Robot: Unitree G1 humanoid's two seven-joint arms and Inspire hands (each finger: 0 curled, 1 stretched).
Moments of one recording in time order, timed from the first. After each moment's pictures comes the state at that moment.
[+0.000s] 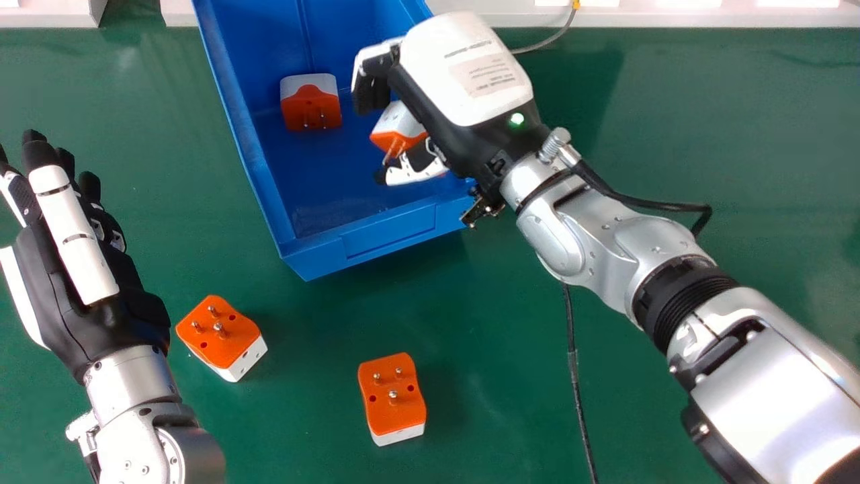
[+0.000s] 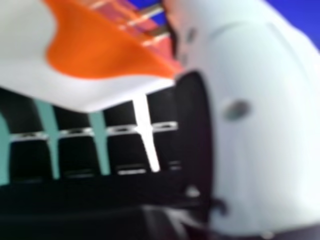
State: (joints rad) left arm -0.03 -0.06 0.29 0.05 -0.30 -0.40 0.14; right arm -1.07 -0.11 0.60 1.21 -0.91 -0.41 -0.57
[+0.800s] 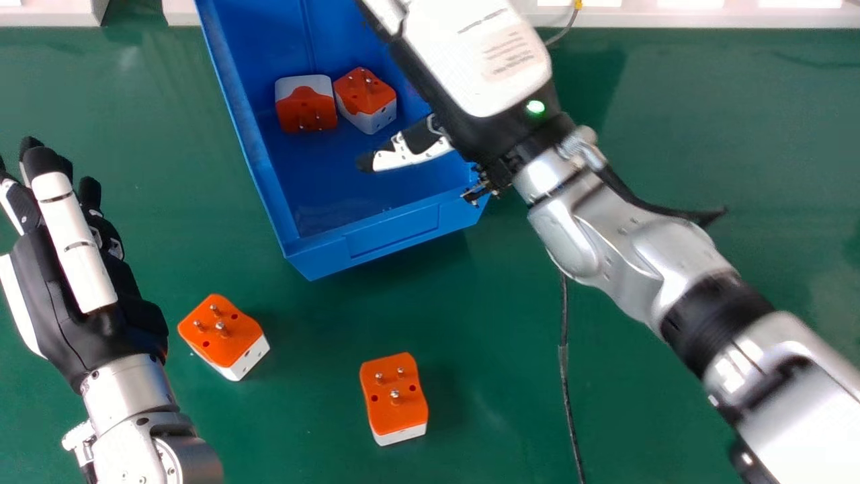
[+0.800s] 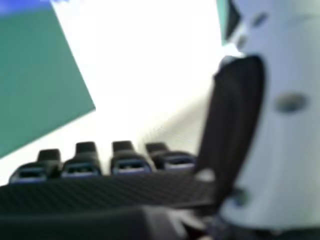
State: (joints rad) left arm 0.02 -0.06 0.28 0.01 -0.32 -0.40 0.13; right arm -0.80 -0.26 0.52 0.66 -0.87 -0.41 -0.77
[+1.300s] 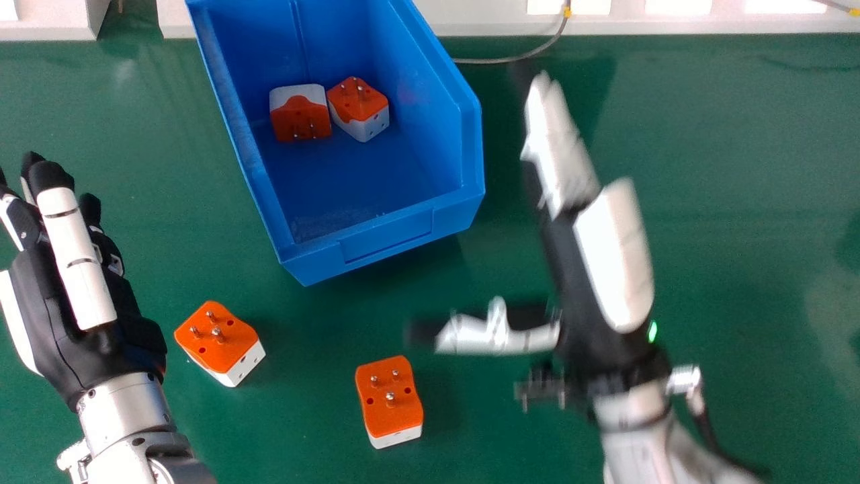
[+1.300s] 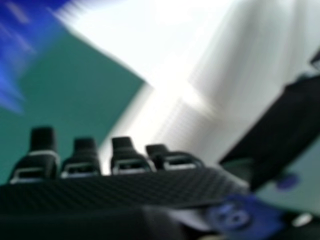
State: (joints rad) left arm 0.07 -0.06 0.26 -0.03 -0.32 -0.36 0.13; right arm -0.18 -0.28 0.50 0.55 -0.74 -0.71 -0.77
